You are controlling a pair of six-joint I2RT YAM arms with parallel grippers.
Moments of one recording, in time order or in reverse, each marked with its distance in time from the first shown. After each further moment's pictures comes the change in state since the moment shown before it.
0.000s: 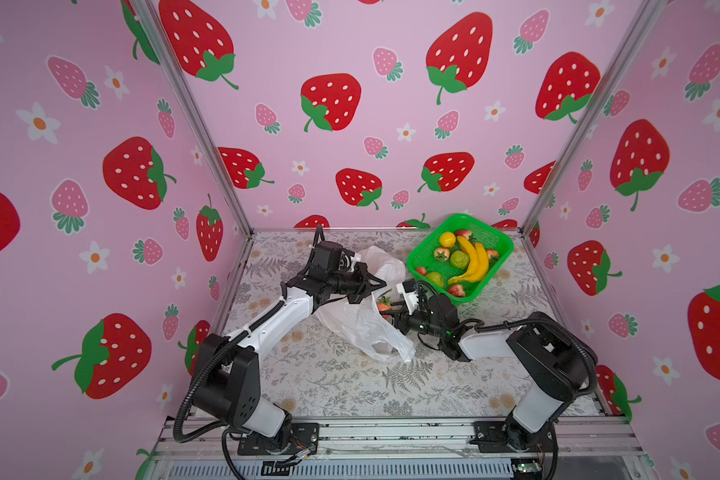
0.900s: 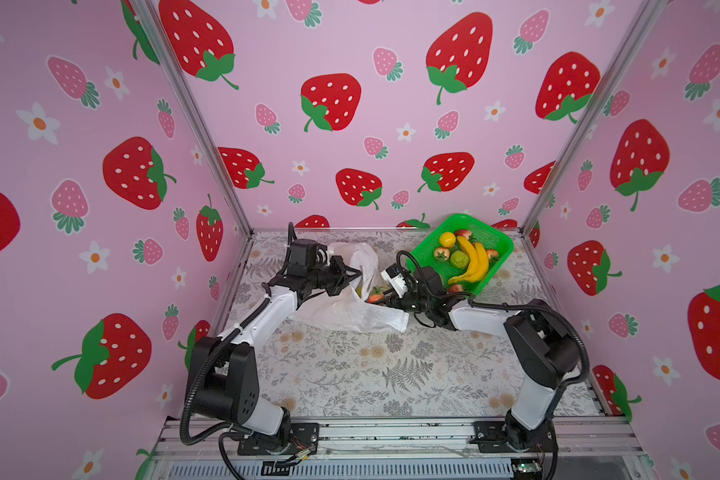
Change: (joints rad) left arm 0.144 -0.022 -0.029 0.017 -0.054 0.072; right arm -0.067 0.116 0.377 -0.542 -0.154 -0.316
